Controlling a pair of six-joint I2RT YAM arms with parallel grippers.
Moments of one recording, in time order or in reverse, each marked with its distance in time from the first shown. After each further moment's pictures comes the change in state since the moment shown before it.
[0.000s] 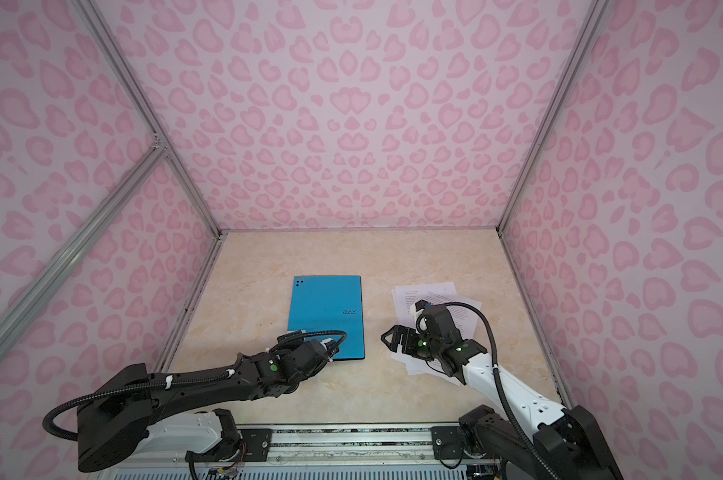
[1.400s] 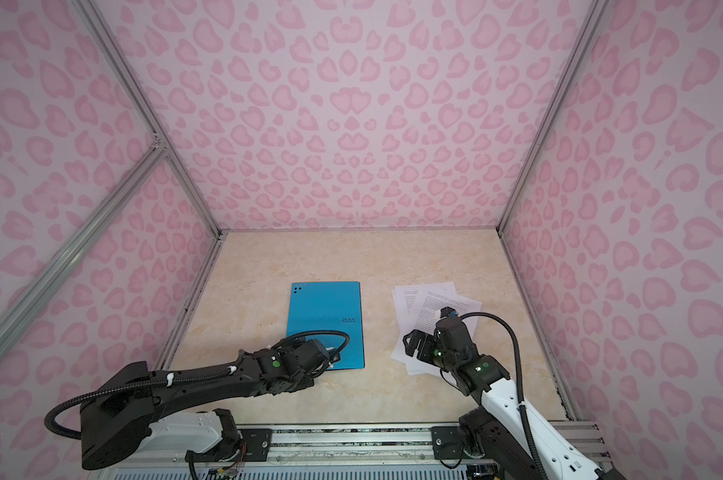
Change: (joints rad) left arm 0.001 0.021 0.042 -0.134 0.140 0.027; right arm -0.031 -0.330 -0.039 -0.287 0.295 0.039
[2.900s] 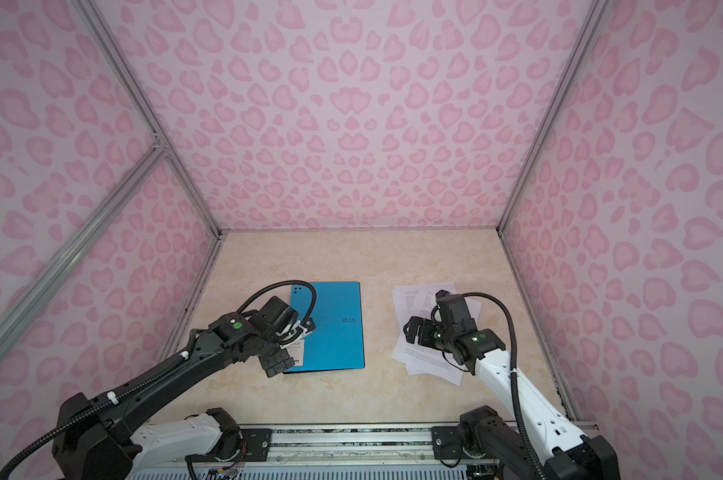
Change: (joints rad) left arm 0.314 -0.138 0.293 -0.483 0.303 0.018; right arm -0.074 0.214 0.195 -0.098 -0.068 -0.182
